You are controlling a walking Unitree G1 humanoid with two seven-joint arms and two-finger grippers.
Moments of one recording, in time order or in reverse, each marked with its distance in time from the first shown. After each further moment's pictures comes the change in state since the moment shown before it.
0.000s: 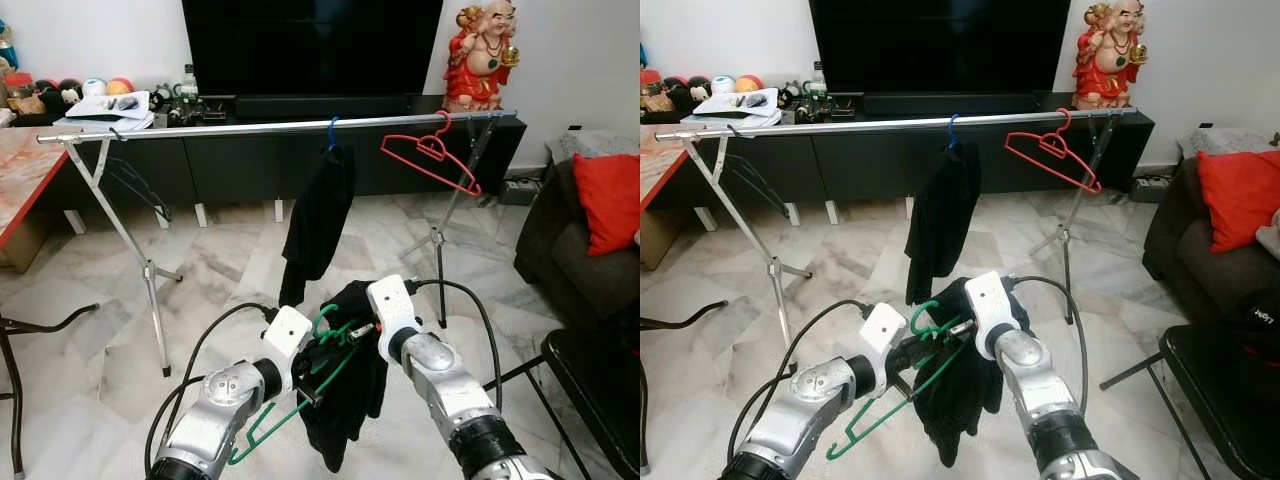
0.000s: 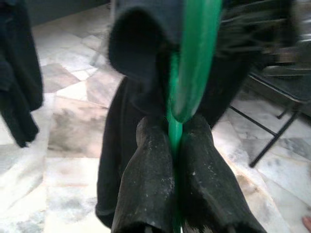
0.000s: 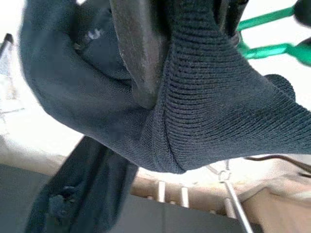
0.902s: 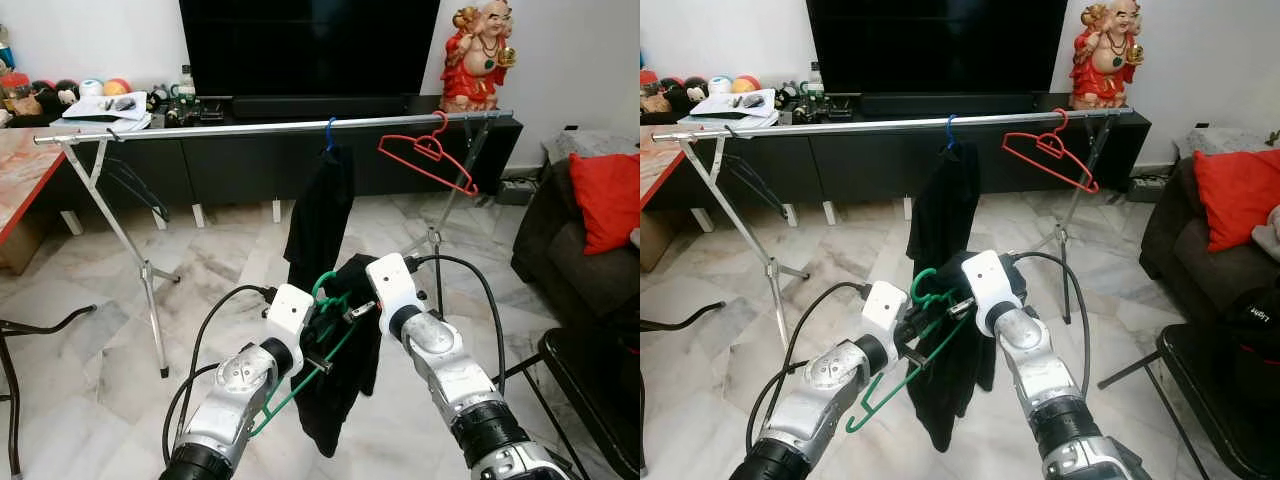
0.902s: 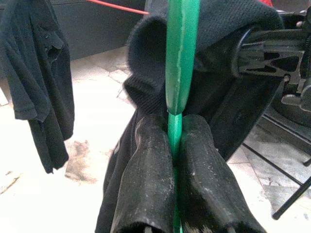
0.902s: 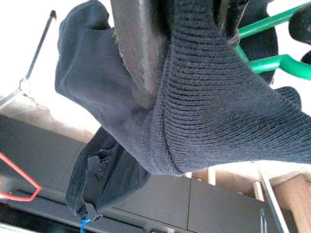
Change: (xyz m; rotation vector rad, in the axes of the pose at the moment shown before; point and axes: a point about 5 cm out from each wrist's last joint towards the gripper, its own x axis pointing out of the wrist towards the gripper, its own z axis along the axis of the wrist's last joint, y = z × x) left arm 0.014 0.005 0.023 -0.011 -0.138 0.129; right arm 0.000 -0.019 0.026 -0.136 -0.080 -0.199
